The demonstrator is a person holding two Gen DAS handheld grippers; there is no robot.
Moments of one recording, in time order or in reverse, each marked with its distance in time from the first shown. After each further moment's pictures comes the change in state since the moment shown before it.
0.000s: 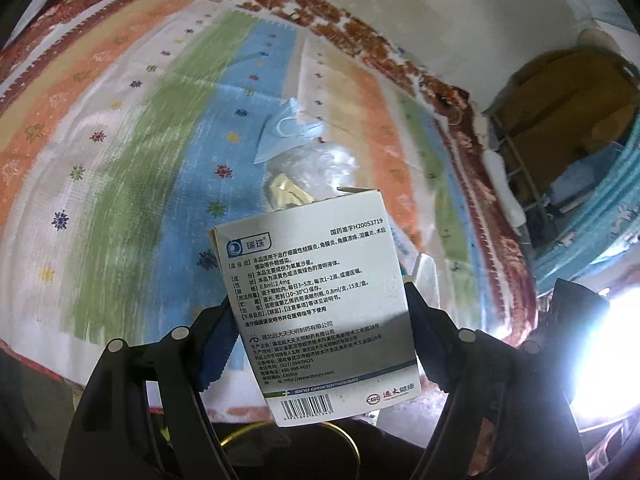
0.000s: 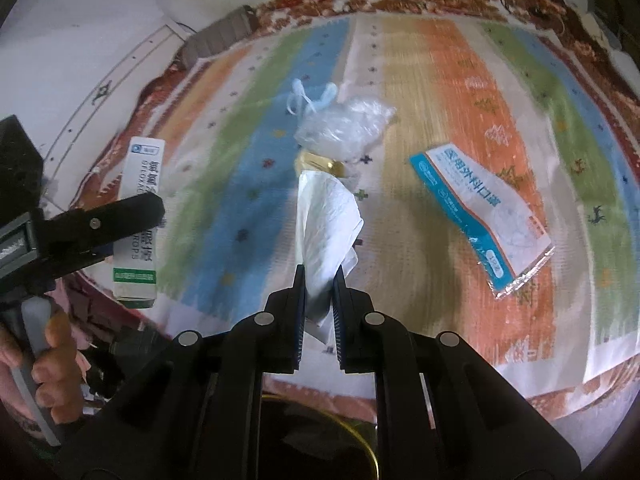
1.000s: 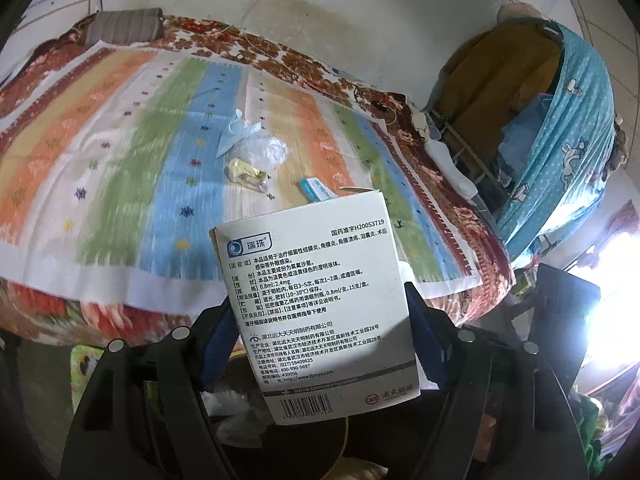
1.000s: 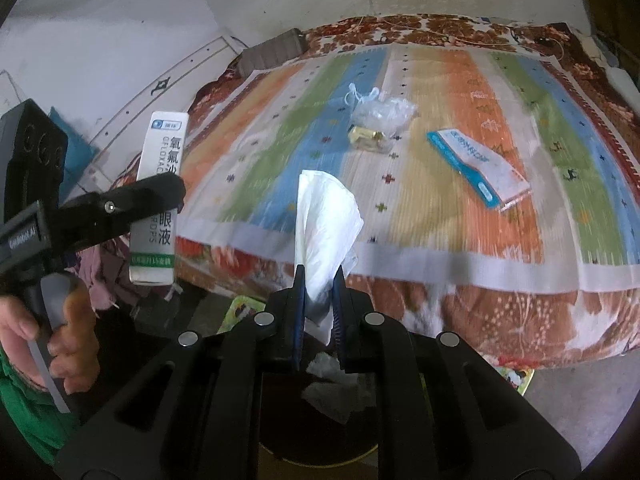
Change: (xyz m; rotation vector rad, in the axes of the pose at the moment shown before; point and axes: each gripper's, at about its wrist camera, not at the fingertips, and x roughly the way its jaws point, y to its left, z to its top) left arm -0.087 -0.037 -0.134 0.172 -0.139 -0.079; right arm -0.104 0.029 -0.136 -0.090 -0.106 0.082
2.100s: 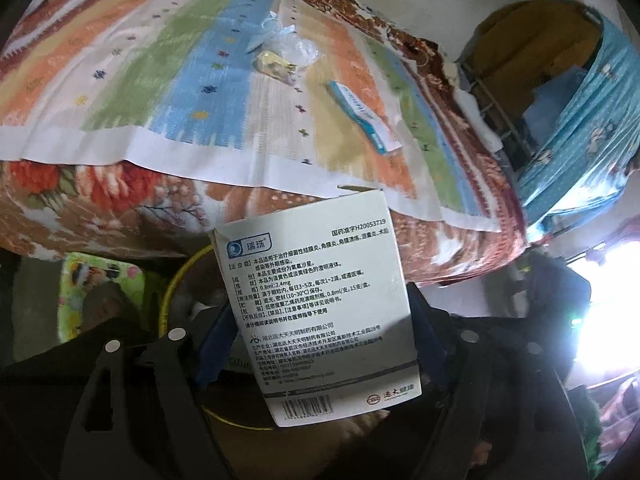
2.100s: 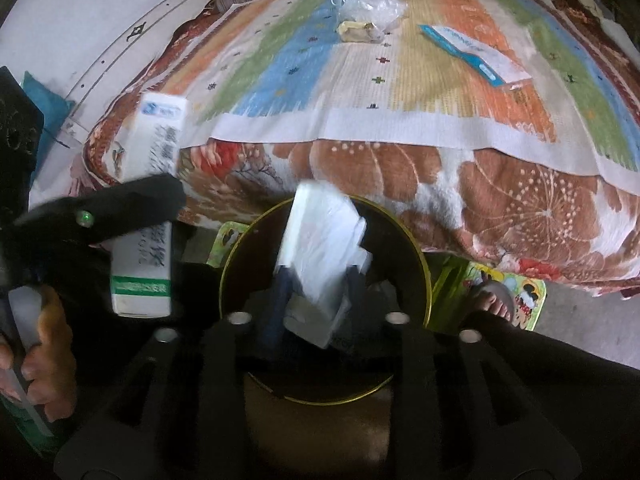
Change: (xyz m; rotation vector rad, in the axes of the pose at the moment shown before) left arm 0.017 0.011 -0.087 -0.112 0.210 0.028; right arm 0.040 0.010 -0.088 0.058 0.228 -0.048
